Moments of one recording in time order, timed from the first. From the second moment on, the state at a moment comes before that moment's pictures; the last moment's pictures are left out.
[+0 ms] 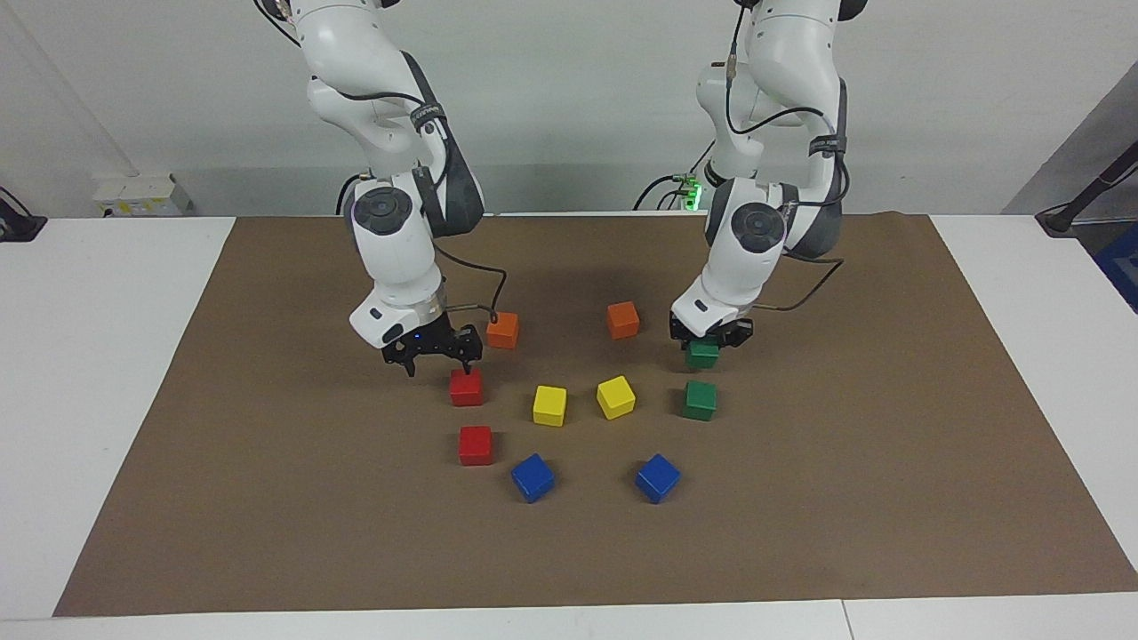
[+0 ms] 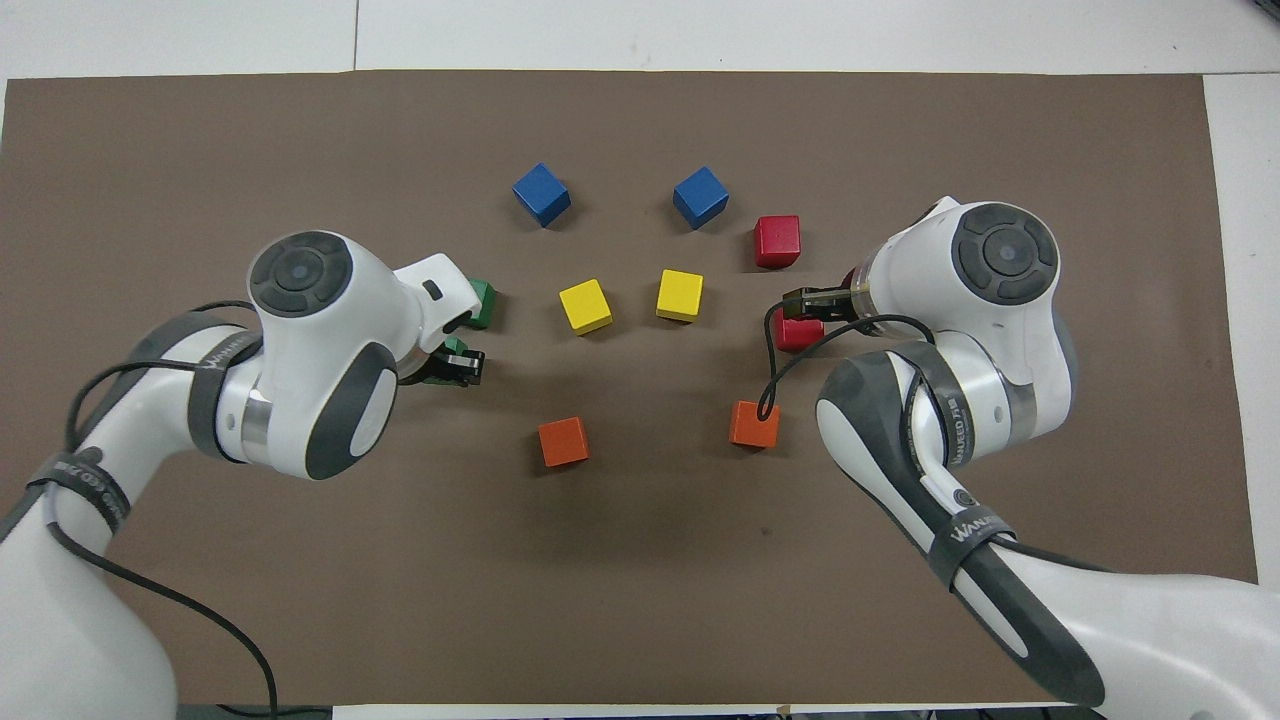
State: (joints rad) left arm -0.38 0.18 0.02 -2.01 -0.04 2.10 -0.13; right arm 0.21 0.23 0.08 -1.97 -0.02 2.29 0.31
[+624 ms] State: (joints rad) left arm -0.04 -0.03 0.04 -1.89 -0.07 1.80 0.08; right arm 0.24 0.29 0.08 -1.97 -0.02 2.30 0.32
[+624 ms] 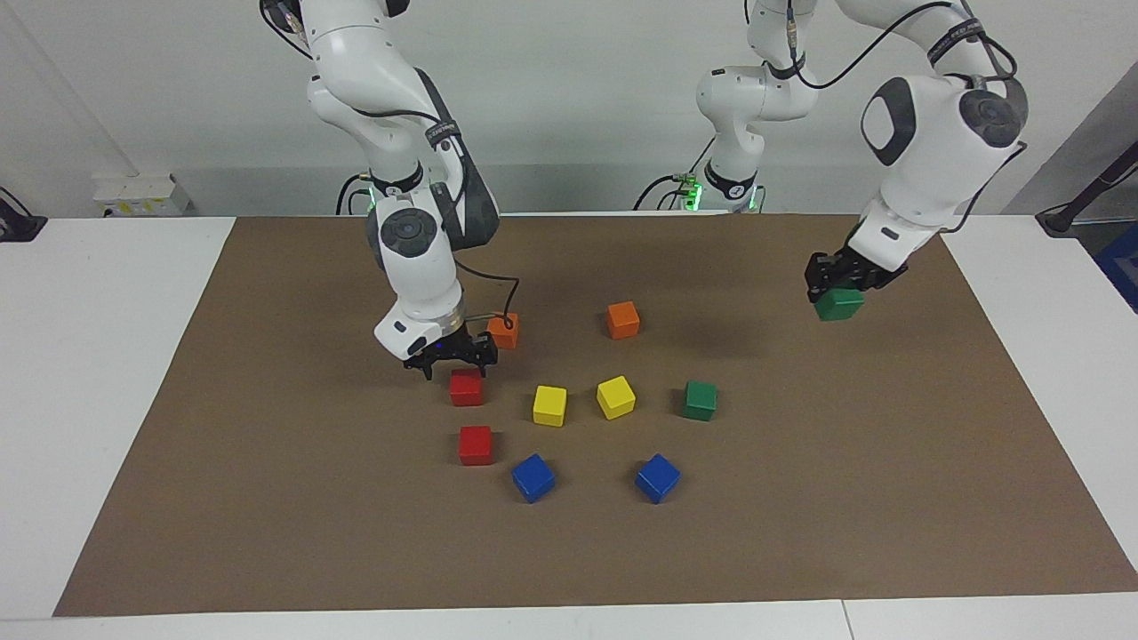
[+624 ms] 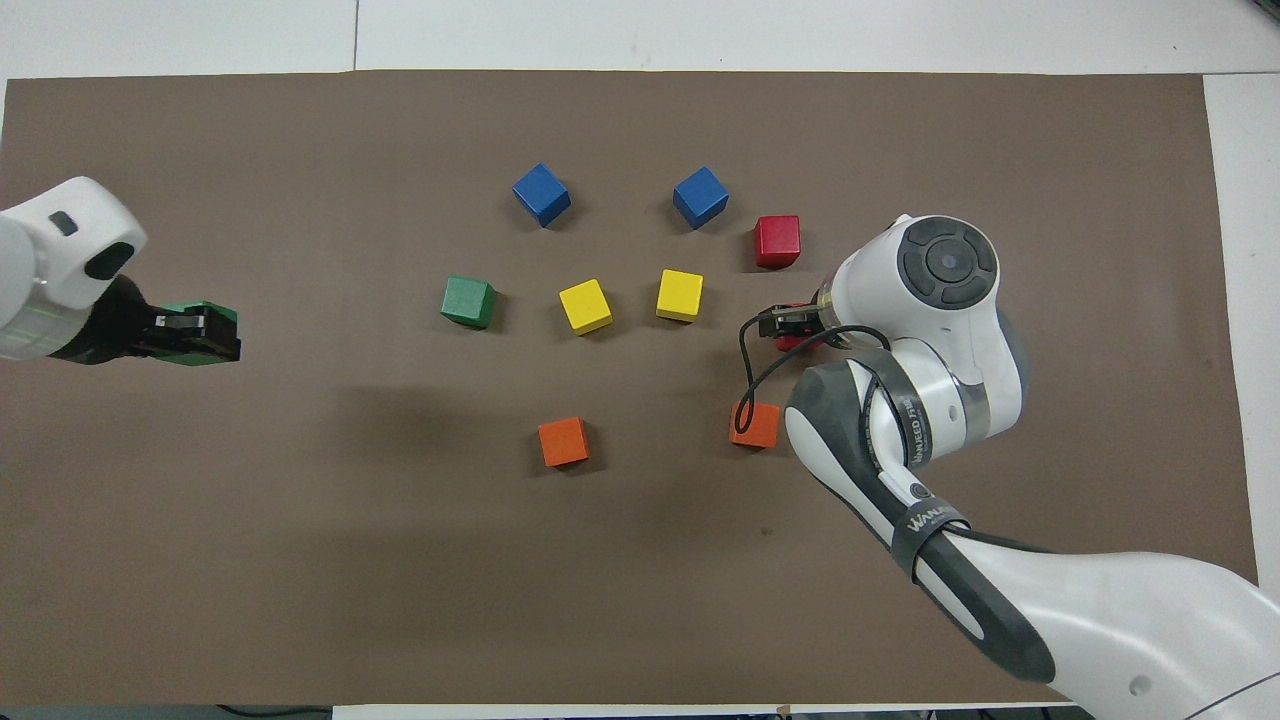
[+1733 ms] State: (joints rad) left arm 0.17 -0.03 0.04 -2.27 -0.07 2.22 0.38; right arm 0.24 0.32 0.07 -1.92 -0.02 2.25 0.33
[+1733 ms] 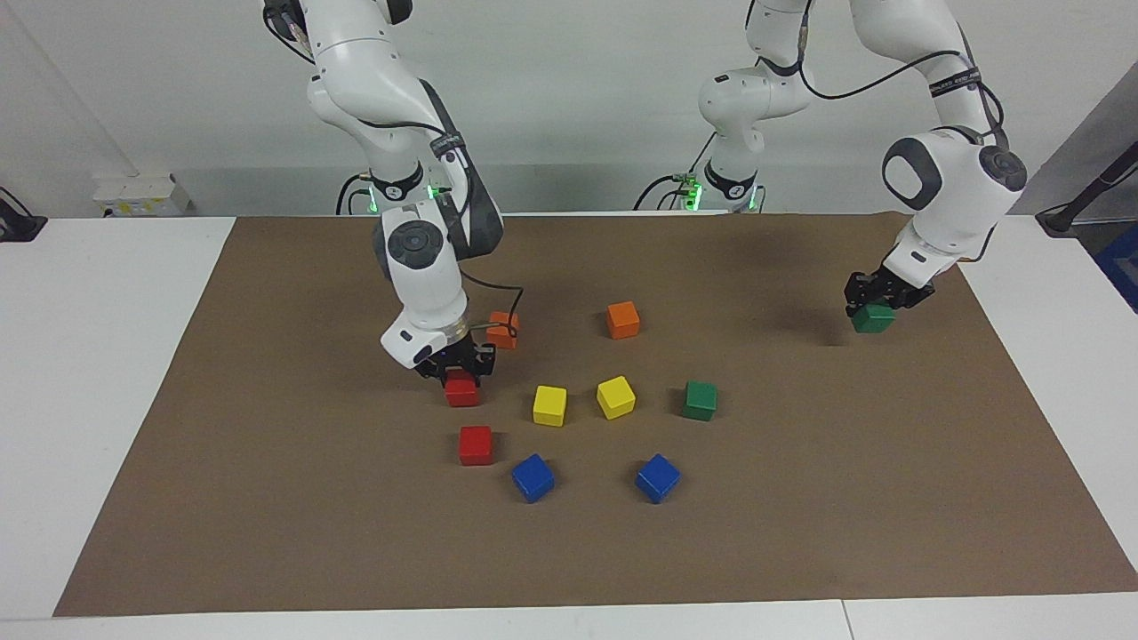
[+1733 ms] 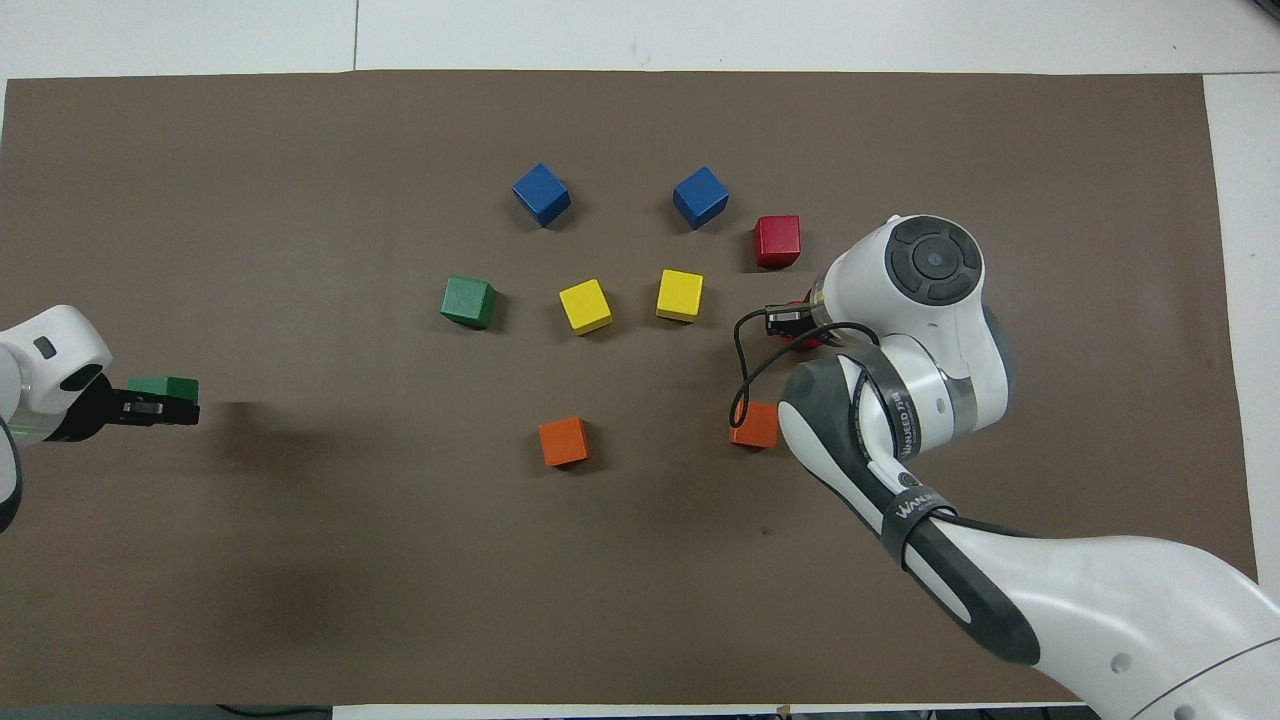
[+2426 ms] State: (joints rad) left arm 0.18 0.03 0.04 -2.30 -0.07 2.30 0.27; right arm -0.09 0.27 0.06 -1.83 -0.03 2.12 -0.10
